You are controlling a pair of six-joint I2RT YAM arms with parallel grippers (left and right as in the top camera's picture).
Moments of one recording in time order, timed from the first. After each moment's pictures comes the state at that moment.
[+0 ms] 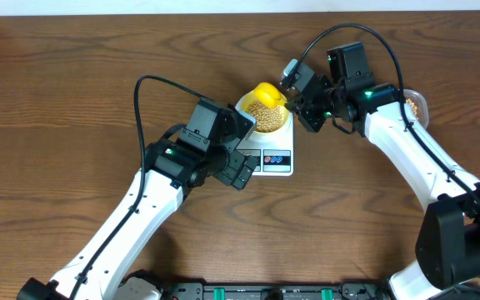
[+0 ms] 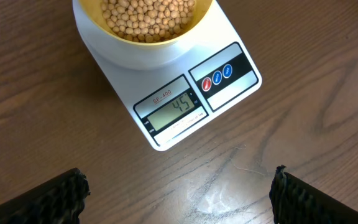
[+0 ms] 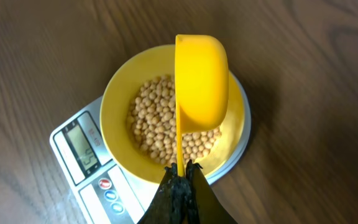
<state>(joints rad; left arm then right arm) -0.49 1.35 1.07 -0.78 0.15 0.09 0.32 1.75 1.32 -0.54 -0.47 -0.50</state>
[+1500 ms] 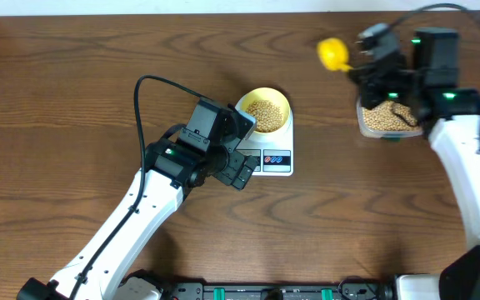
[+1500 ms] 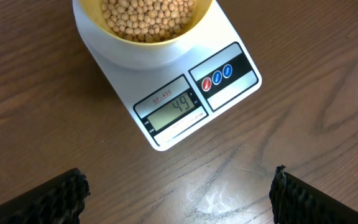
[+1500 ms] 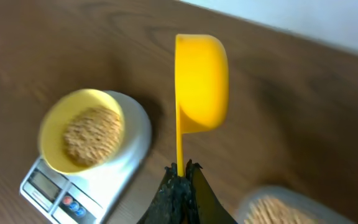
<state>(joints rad) -0.49 1.35 1.07 -0.78 0.15 0.09 0.01 1.55 1.32 -0.56 -0.47 -0.27</state>
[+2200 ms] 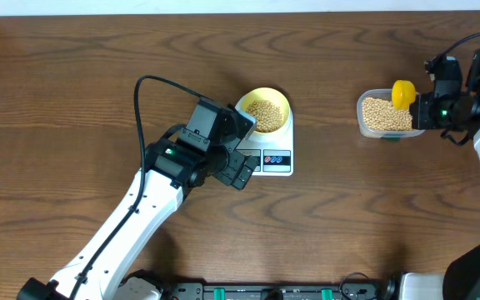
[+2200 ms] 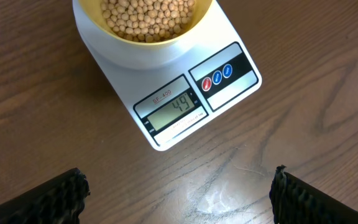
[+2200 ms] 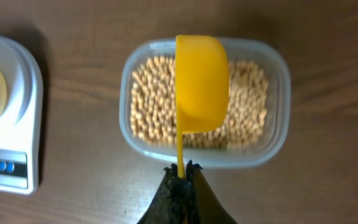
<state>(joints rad) -0.49 1.35 1.07 -0.78 0.15 0.09 -0.24 1.56 1.32 -0.88 -0.29 -0.22</state>
